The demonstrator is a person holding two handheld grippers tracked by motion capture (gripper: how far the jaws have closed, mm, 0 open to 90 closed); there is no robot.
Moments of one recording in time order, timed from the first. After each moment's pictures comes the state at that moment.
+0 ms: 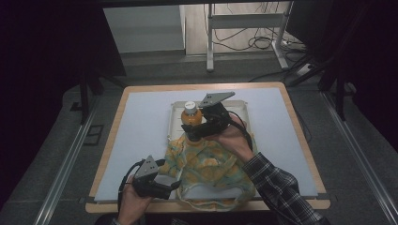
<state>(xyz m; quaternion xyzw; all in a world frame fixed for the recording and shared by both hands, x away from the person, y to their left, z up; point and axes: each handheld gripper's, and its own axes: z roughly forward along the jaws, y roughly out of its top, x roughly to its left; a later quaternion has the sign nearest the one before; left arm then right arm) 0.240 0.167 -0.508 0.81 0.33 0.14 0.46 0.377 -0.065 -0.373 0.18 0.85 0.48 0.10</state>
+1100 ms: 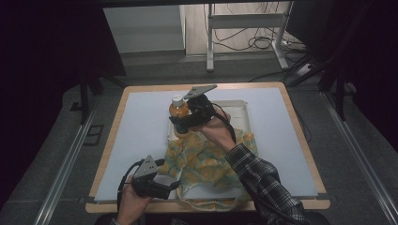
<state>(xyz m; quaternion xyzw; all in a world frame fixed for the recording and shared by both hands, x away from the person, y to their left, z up) 0.240 0.168 -0.507 0.81 0.33 0.14 0.47 0.411 -0.023 -0.384 0.20 0.85 0.48 0.10</state>
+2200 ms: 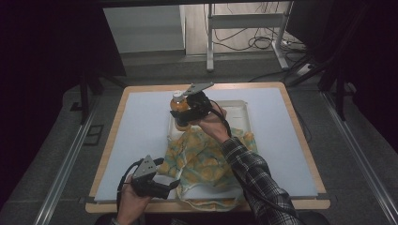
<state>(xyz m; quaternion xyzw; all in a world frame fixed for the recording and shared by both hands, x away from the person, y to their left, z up) 0.239 0.170 -0.507 0.80 0.33 0.15 0.47 0.451 -0.015 -0.413 0.20 0.84 0.49 0.12</state>
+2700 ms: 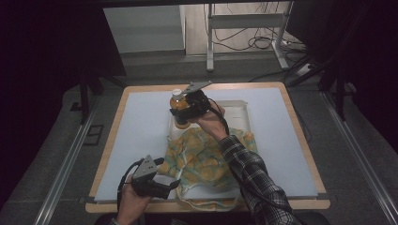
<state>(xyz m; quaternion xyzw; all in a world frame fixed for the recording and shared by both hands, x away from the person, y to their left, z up) 0.240 0.169 -0.507 0.80 0.33 0.15 0.47 0.463 -0.011 -0.418 0.20 0.84 0.48 0.12</state>
